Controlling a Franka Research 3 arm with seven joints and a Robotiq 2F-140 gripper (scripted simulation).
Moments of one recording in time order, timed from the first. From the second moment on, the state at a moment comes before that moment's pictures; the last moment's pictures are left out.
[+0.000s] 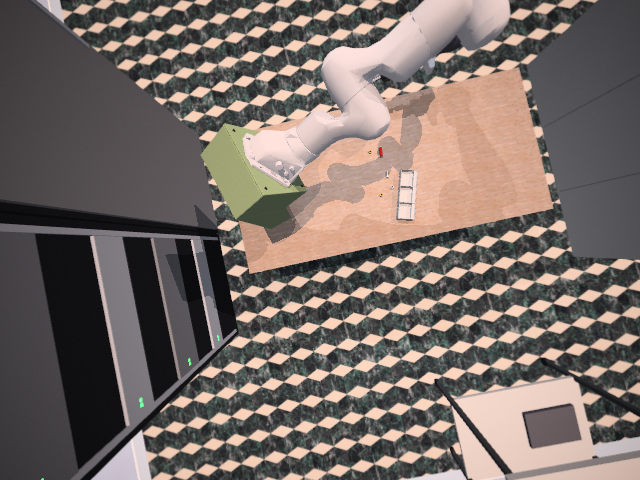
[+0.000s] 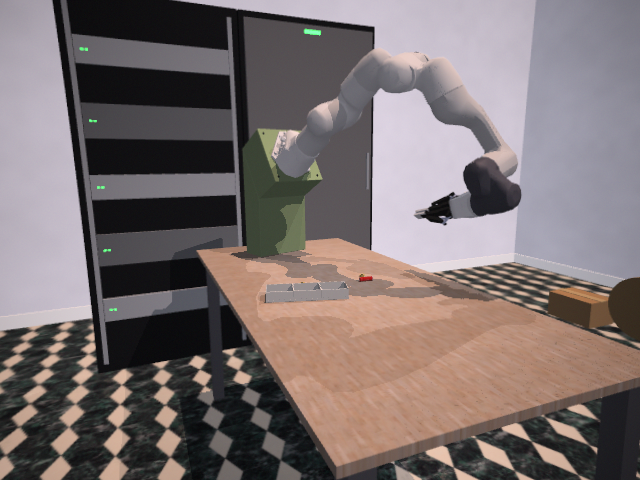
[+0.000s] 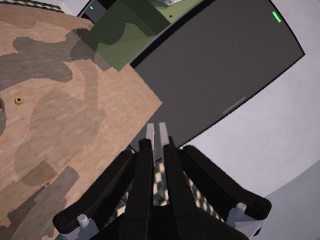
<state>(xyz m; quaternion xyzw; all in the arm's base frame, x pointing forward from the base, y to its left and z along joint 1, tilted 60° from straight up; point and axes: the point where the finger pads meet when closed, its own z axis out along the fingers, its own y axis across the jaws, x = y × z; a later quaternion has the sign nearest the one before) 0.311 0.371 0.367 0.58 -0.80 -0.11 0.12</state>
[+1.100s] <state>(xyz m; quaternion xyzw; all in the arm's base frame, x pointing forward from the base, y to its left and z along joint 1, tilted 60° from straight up) 0.424 0.274 0.384 0.69 -0.71 -0.10 0.05</state>
